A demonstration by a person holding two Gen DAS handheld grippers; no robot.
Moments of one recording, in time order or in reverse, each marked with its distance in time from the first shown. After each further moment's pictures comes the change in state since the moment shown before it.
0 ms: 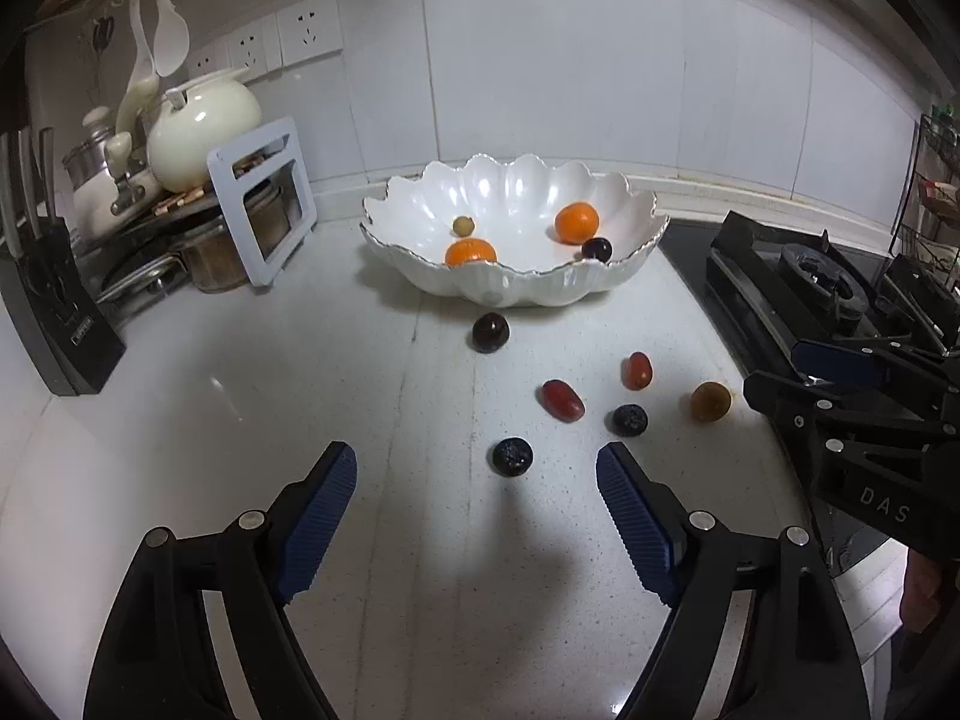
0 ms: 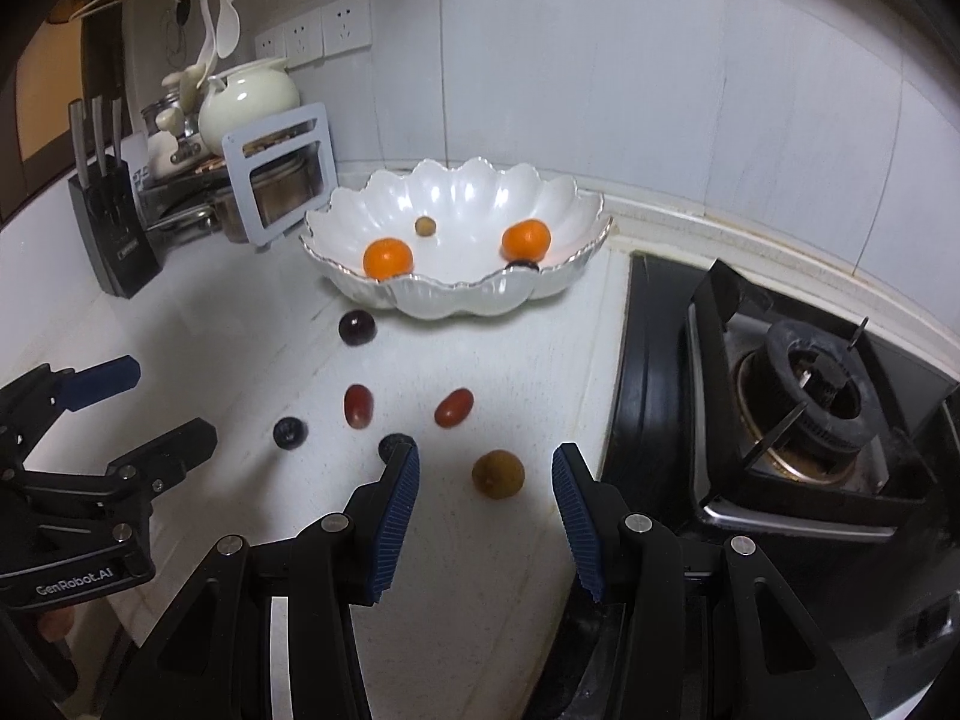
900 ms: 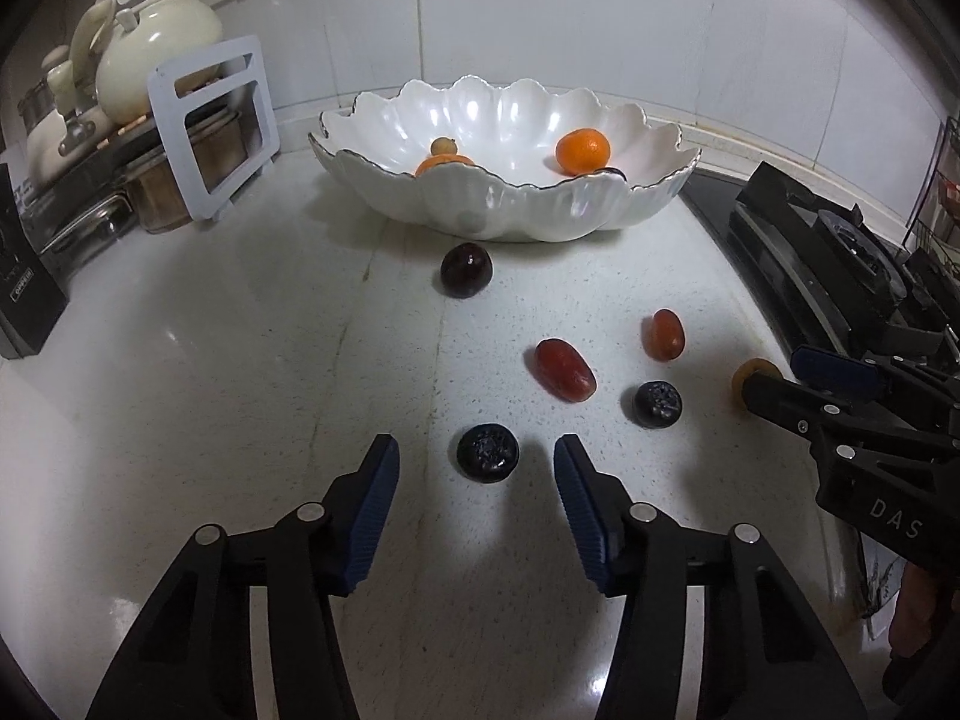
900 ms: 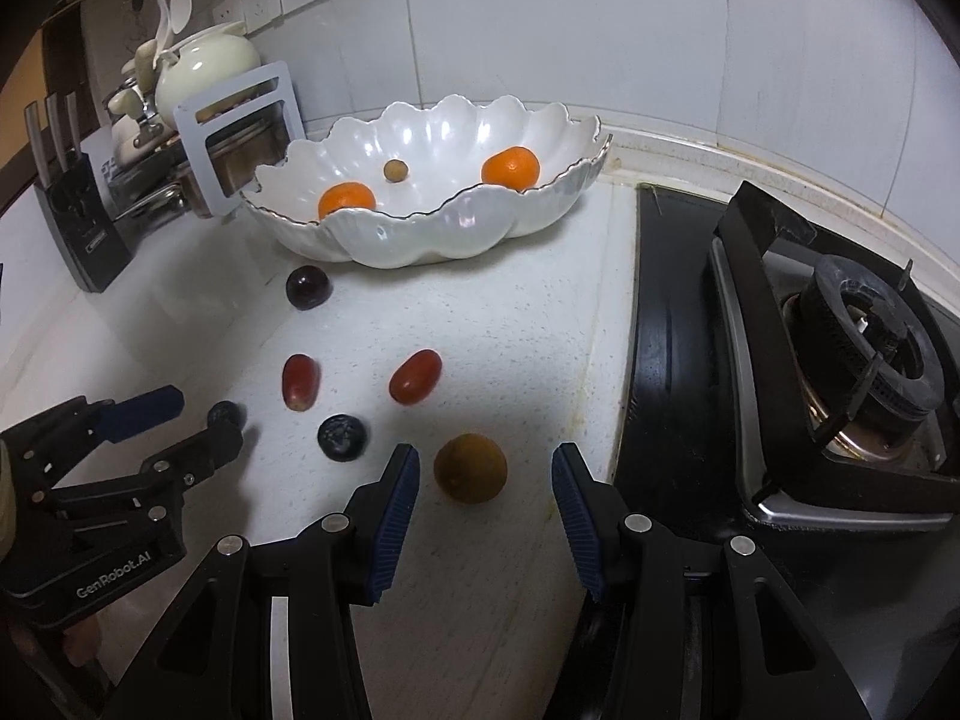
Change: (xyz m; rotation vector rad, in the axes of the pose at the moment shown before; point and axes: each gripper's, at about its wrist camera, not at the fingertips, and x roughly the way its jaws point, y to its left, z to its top) left arm 0.073 -0.009 -0.006 -0.041 0.119 -0.043; right arm 0.058 -0.017 -0.007 0.058 0.094 0.021
